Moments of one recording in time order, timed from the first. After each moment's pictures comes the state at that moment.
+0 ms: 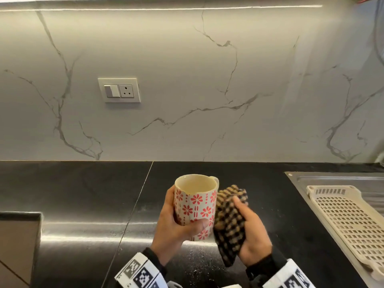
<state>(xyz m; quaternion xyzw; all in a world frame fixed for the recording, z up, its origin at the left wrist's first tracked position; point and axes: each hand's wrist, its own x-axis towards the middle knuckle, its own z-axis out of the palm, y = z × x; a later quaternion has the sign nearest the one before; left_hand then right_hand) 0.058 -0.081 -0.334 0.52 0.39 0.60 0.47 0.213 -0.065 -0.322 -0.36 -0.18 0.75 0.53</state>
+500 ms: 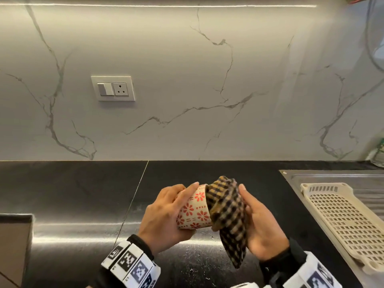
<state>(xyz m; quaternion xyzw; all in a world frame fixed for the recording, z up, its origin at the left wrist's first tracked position) 0.033 -0.063 -0.334 0.81 0.48 0.32 -0.07 0.235 -0.073 -0.288 -0.38 -0.26 0.75 0.48</state>
